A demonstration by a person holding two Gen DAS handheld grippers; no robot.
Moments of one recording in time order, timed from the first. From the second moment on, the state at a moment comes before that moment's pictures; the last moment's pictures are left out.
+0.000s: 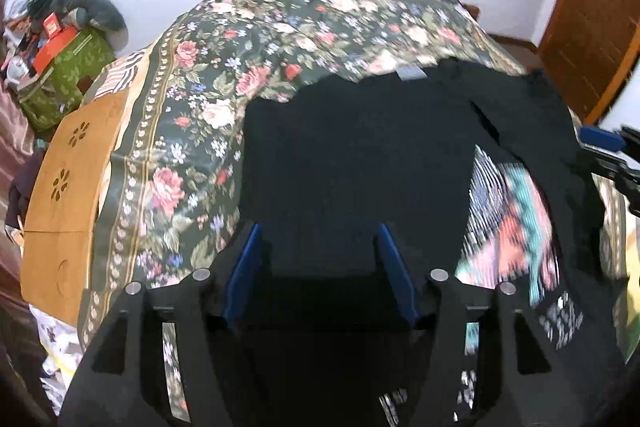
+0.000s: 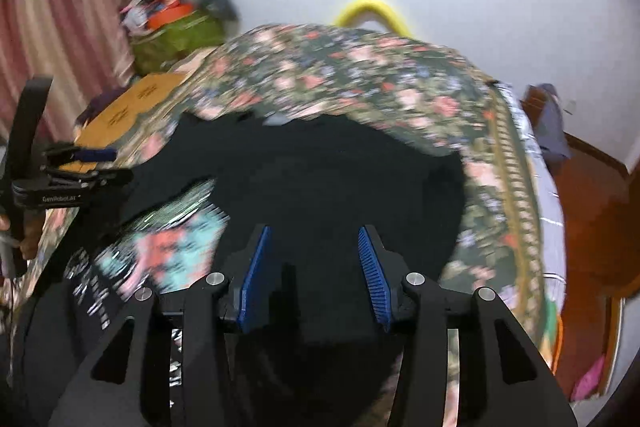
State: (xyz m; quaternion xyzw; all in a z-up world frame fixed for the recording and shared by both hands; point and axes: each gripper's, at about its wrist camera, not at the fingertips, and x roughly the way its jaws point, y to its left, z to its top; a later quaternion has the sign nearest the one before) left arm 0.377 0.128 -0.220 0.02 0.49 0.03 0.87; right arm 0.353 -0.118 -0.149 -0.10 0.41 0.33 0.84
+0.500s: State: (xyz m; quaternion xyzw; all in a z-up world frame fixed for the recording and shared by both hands) left arm 0.380 0.114 -0.243 -0.01 0.49 0.02 0.87; right arm 0.354 -0.089 -0.180 -0.06 0.45 0.33 0.83
